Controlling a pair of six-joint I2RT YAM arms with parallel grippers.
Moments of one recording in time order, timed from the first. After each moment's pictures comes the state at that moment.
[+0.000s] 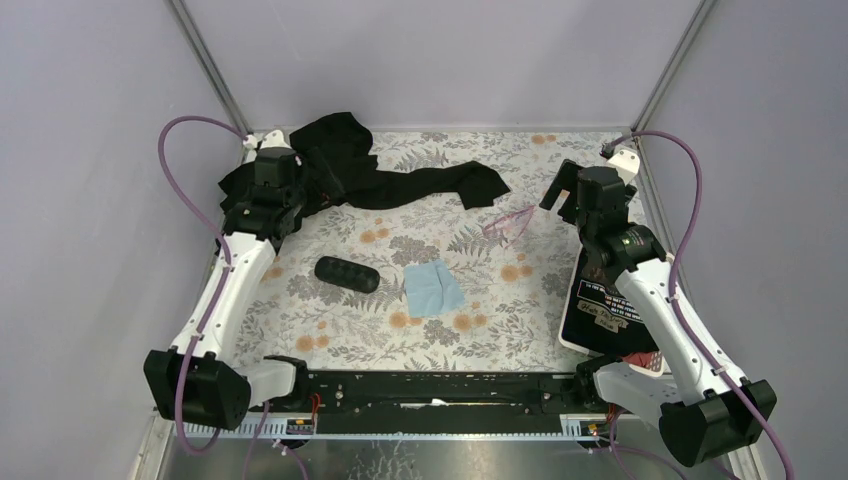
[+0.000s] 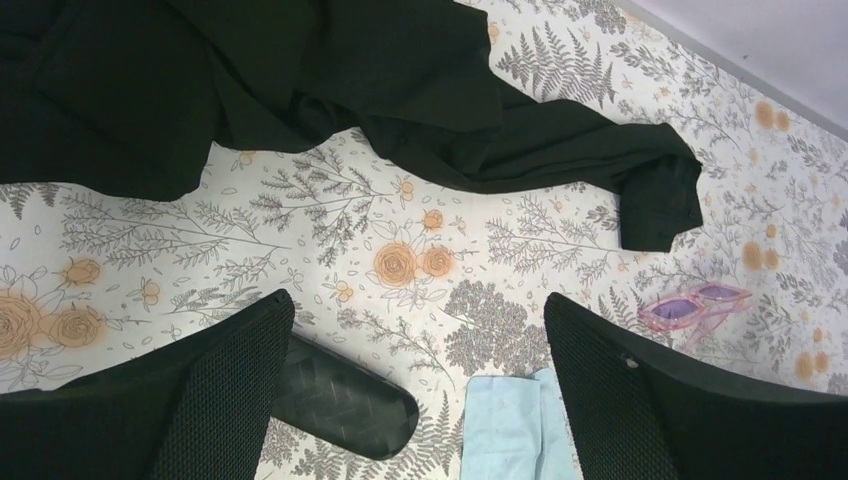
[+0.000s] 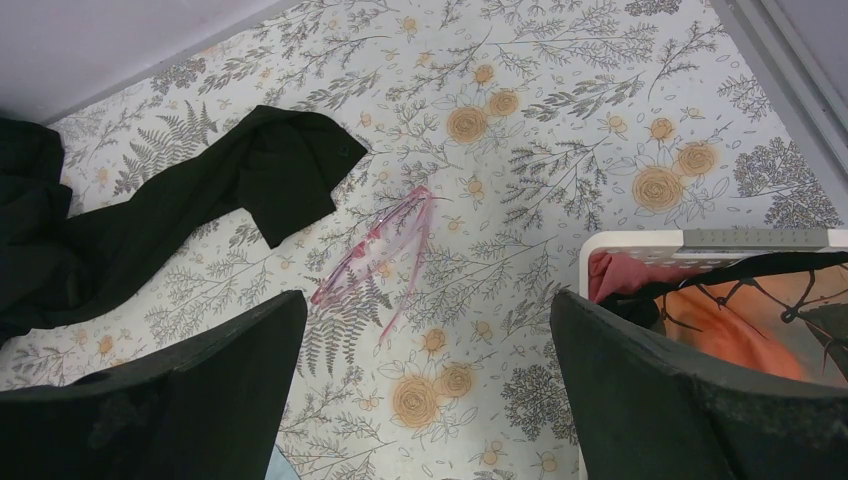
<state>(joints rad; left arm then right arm) -0.13 1.22 1.17 -0.54 -0.09 -0.53 0.30 1.06 1.05 -0.51 0.43 0.50</state>
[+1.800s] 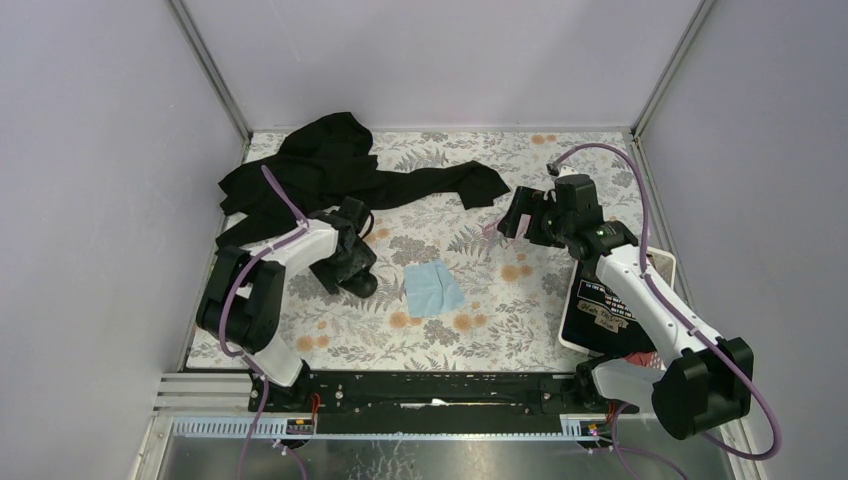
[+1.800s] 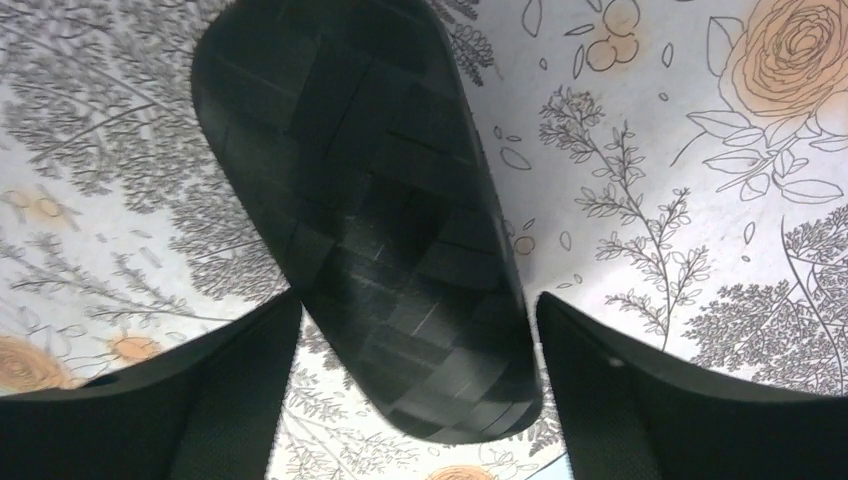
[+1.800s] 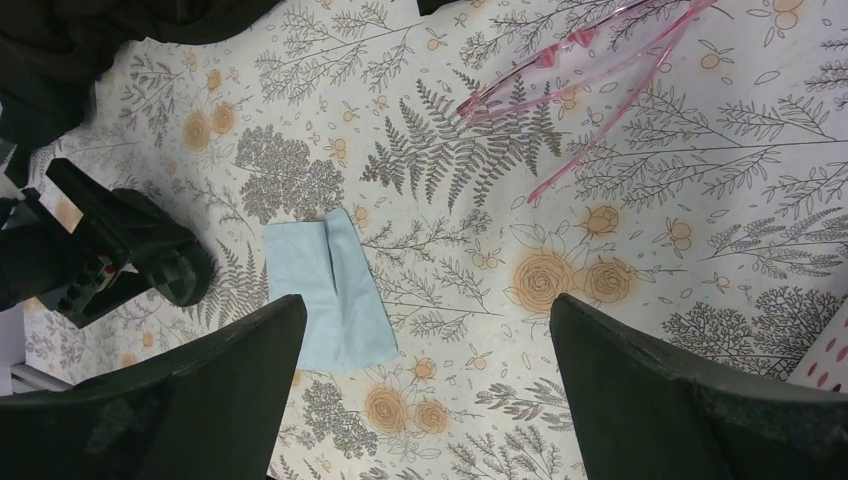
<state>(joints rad) -0.35 1.62 0.96 -0.76 -0.23 -1.09 0.32 1.19 0.95 -0.47 -0.13 0.48</state>
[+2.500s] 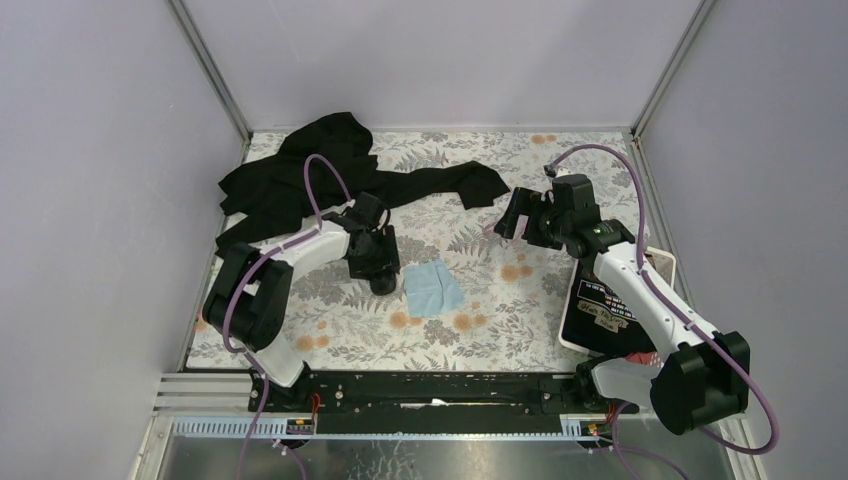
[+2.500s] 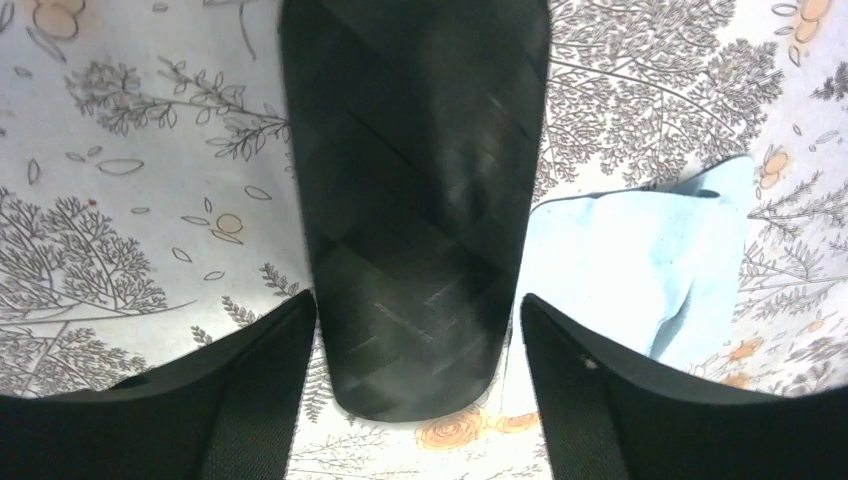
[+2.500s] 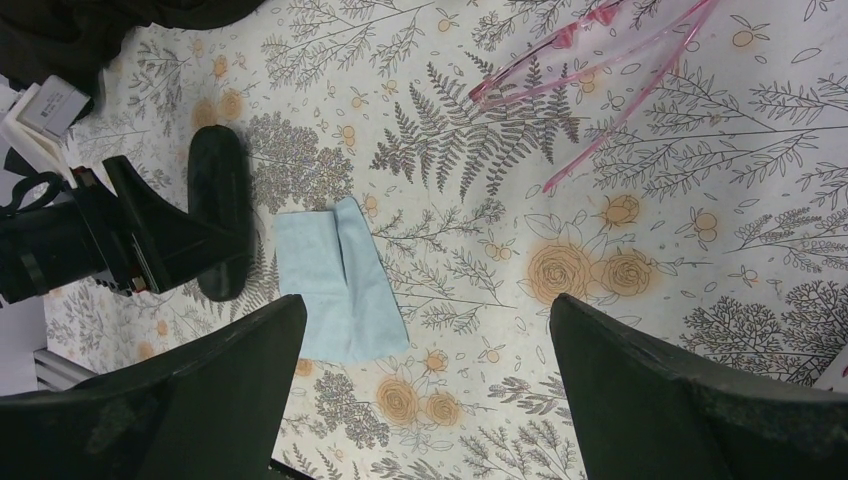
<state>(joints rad) -0.42 1.66 0.98 -0.53 0.07 -0.63 0.32 1.21 0.95 -0.47 -0.17 0.50</state>
